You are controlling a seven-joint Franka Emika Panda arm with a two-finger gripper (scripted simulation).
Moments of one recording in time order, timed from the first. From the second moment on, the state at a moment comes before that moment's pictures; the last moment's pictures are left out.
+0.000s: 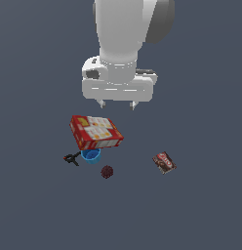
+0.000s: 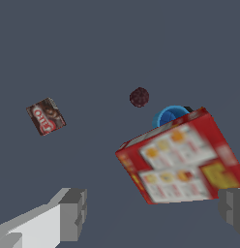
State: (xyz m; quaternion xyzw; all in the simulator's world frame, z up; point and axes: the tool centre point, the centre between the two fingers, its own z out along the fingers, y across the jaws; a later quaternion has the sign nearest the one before) arm -0.008 -0.011 0.316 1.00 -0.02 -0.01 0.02
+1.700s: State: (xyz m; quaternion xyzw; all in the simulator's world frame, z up) arm 0.018 -0.082 0.258 0.98 -0.22 -0.02 0.00
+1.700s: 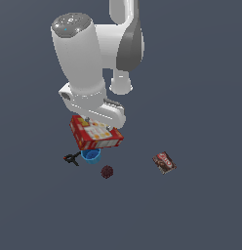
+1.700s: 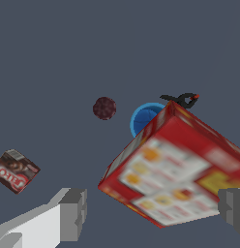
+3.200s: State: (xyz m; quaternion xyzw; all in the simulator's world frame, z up) arm 0.046 -0.229 0.082 0.74 -0.67 0.00 0.00
